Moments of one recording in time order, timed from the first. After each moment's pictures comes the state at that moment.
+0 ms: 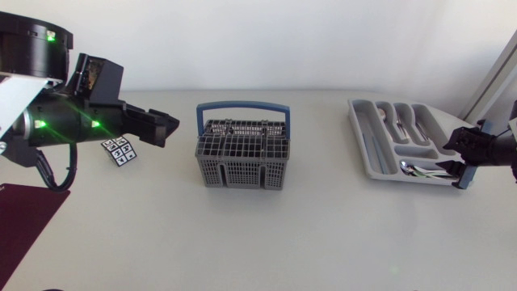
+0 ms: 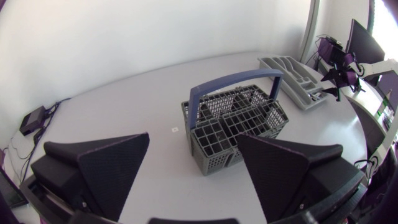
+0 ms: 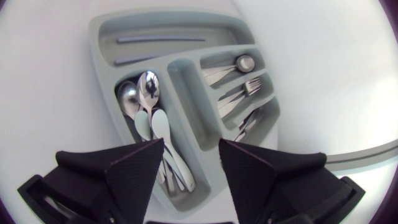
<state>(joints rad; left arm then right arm) -0.28 1.17 0.92 -0.33 0.08 0.09 -0.57 1.84 1.09 -0.17 -0.36 -1.50</state>
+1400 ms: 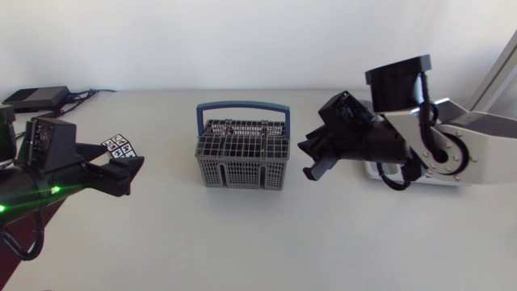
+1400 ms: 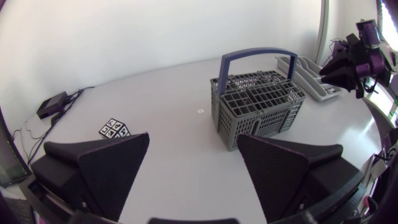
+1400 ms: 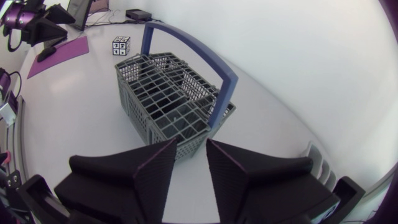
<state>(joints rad) -0.13 0.81 0.55 -0.24 0.10 0.15 0.45 1.39 0.84 -0.08 -0.13 -0.37</state>
